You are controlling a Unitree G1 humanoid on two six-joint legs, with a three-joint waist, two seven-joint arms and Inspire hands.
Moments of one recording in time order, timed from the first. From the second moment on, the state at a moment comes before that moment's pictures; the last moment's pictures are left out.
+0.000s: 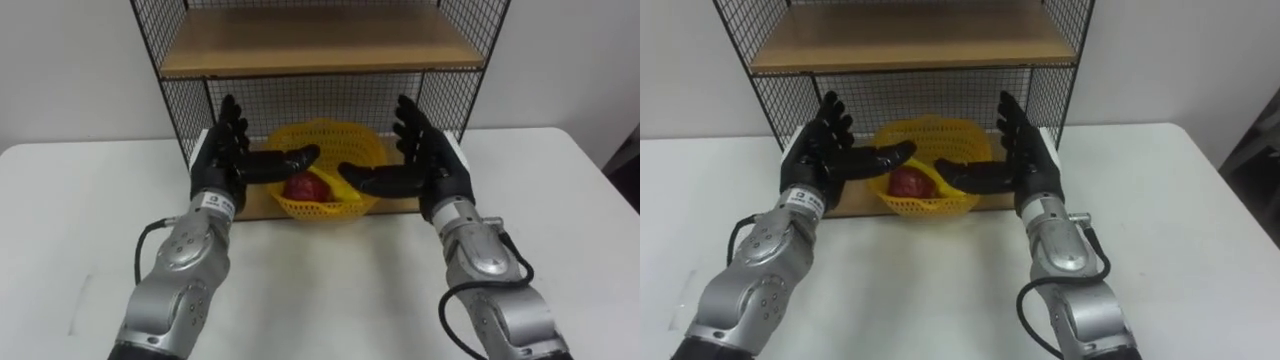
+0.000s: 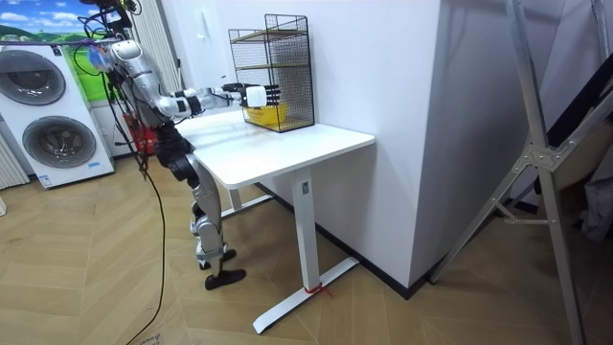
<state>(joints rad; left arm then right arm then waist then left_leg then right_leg) -0.15 0.14 -0.16 0.10 -0.41 0.14 0.16 -0.10 -0.21 0.17 0.10 0.23 0.09 -0.09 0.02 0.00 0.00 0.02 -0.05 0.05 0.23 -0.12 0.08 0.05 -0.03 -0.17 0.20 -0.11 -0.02</state>
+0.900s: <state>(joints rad) 0.28 0.17 -0.16 -0.08 -0.42 -0.03 -0.08 0.23 -0.22 0.11 -0.18 0.10 -0.03 0.11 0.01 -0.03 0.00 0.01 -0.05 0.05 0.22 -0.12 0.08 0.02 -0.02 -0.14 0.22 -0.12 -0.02</state>
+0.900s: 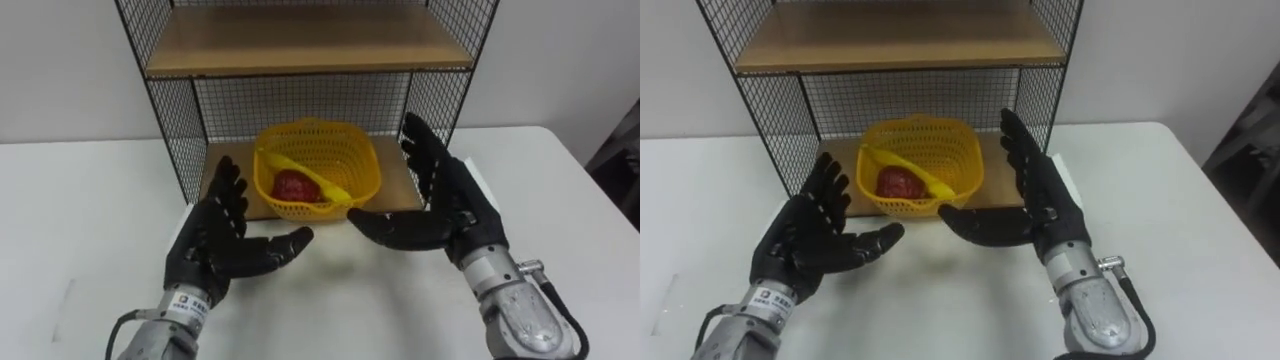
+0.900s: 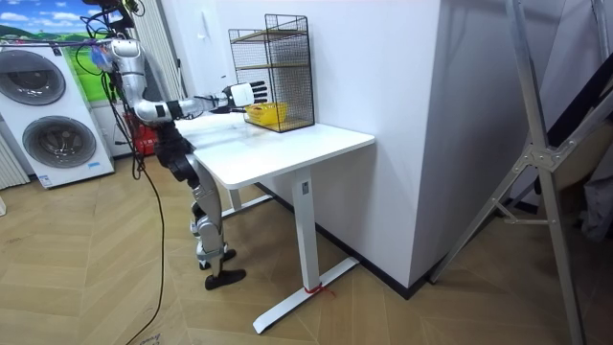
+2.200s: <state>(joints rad) 0.51 0.35 0.83 -0.20 -0.64 -0.32 0.84 0.50 -0.46 -0.78 -0.15 0.28 -0.28 -1.01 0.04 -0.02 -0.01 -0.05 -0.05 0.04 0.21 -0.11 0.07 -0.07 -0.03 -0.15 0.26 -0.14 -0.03</state>
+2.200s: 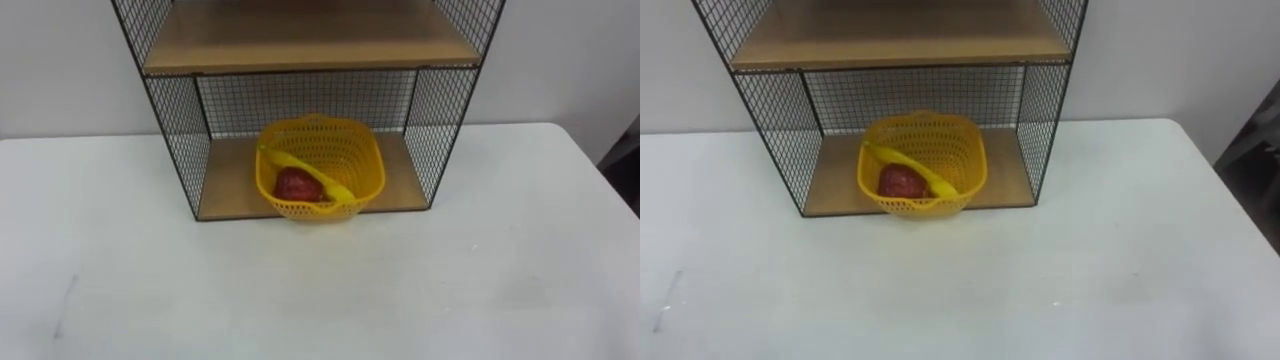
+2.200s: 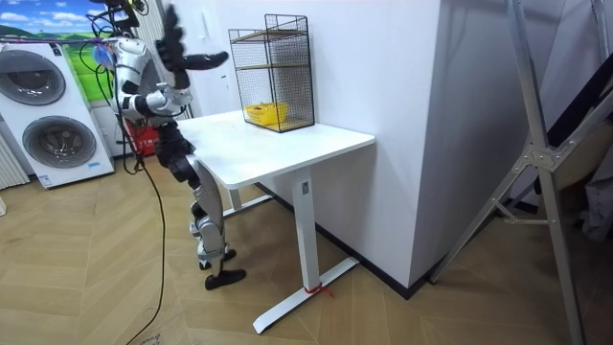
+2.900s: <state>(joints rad) 0.48 0.19 0.62 1.17 -1.04 -0.24 0.69 0.40 -0.21 -0.56 1.25 1.12 -0.20 -0.76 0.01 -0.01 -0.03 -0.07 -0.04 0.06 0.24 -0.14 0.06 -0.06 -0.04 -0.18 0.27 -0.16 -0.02</state>
